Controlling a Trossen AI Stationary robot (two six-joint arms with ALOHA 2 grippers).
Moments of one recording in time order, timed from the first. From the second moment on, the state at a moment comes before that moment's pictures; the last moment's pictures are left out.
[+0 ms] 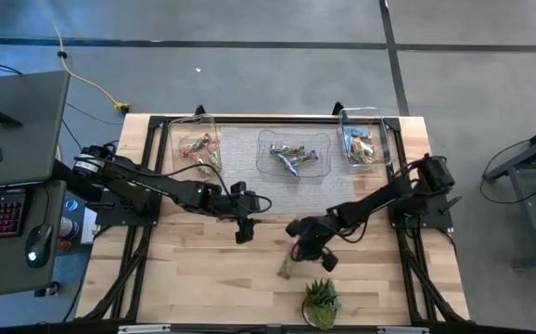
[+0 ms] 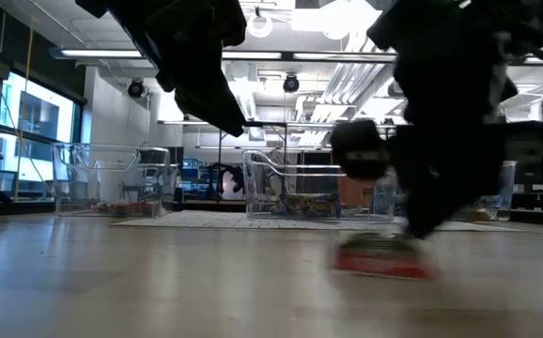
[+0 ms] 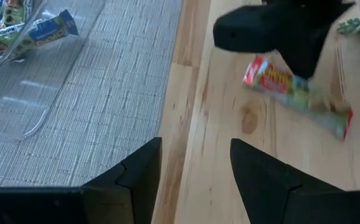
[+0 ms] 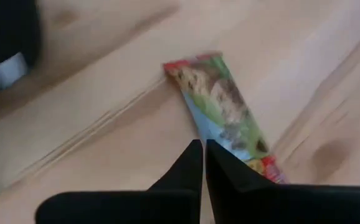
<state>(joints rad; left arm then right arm) -0.20 1.53 0.97 -0.24 -0.22 -0.29 0.28 1.78 0.75 0.22 -0.33 -0.42</state>
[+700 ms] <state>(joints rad) -0.24 1.57 0.97 -0.25 -0.08 -0.69 0.15 1.67 0.97 0.26 0.45 -0.66</state>
